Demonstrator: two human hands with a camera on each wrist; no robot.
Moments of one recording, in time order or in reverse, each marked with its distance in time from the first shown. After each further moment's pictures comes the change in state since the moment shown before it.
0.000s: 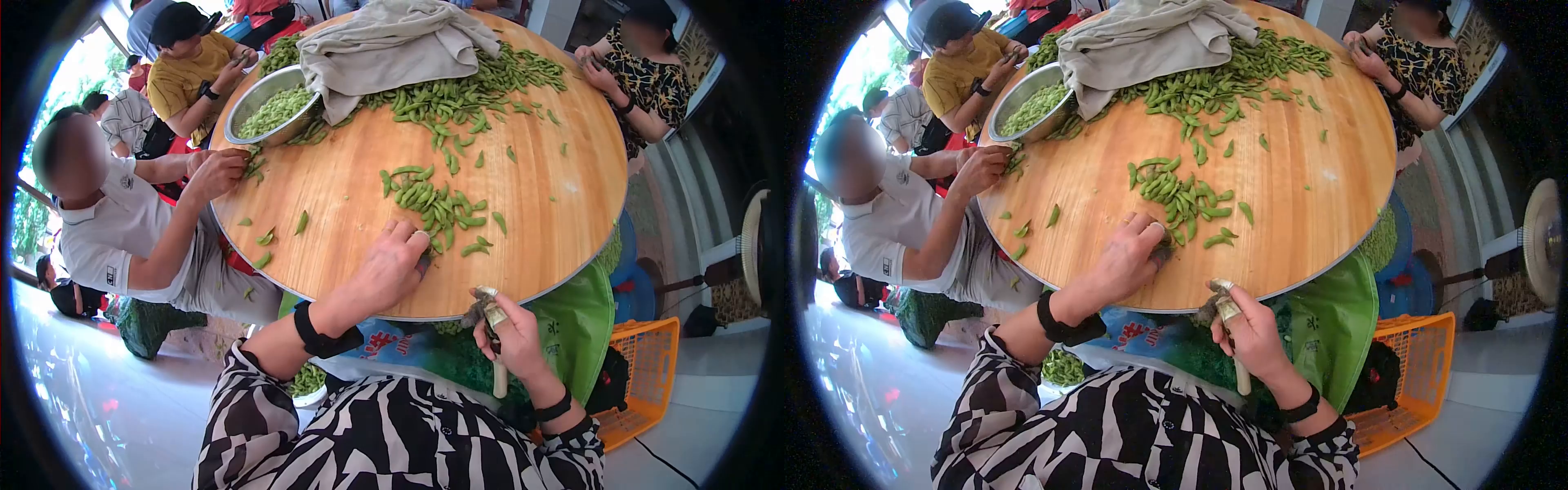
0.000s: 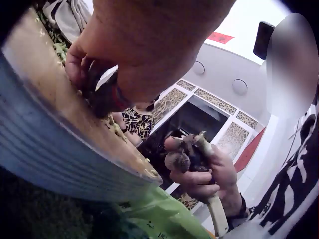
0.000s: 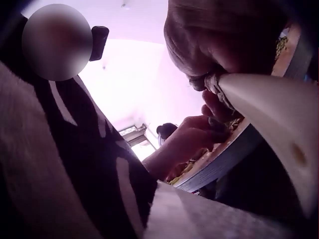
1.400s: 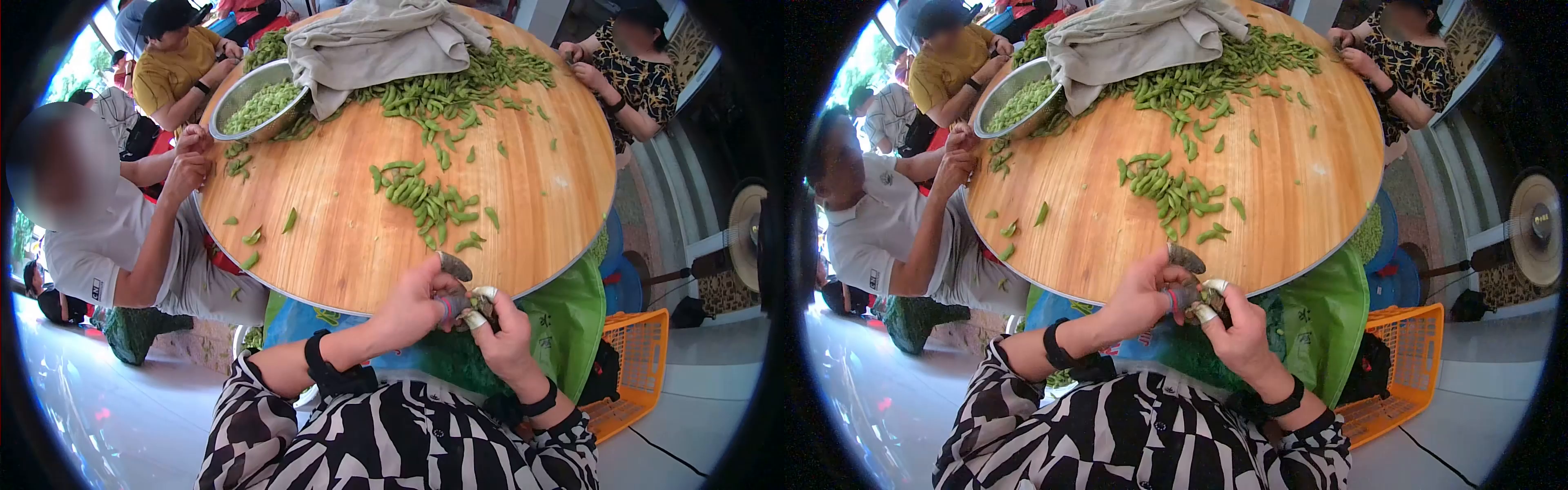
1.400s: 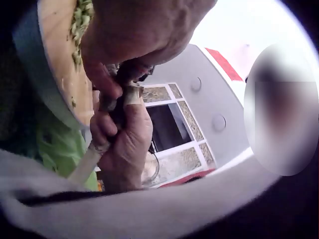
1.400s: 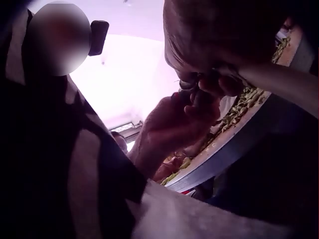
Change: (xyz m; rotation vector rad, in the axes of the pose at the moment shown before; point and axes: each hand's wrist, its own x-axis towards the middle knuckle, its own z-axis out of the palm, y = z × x) left_hand -0.020 0.054 0.003 -1.438 -0.309 -0.555; right_hand 0.005 0.012 0.020 -0.399 0.272 -0.388
